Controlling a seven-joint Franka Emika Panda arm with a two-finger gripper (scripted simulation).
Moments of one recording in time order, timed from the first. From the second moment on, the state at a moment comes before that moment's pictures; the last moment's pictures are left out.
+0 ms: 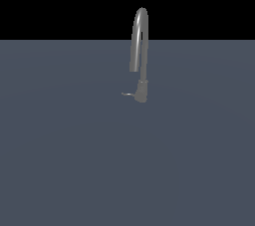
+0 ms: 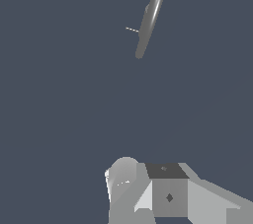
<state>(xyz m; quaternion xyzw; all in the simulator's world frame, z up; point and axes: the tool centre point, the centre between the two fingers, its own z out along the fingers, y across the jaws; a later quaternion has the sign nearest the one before) -0.267 0.000 0.490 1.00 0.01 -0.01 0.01</state>
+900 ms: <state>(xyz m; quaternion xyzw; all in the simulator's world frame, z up) -0.229 0.012 0.455 0.99 0.12 -0.02 0.12</state>
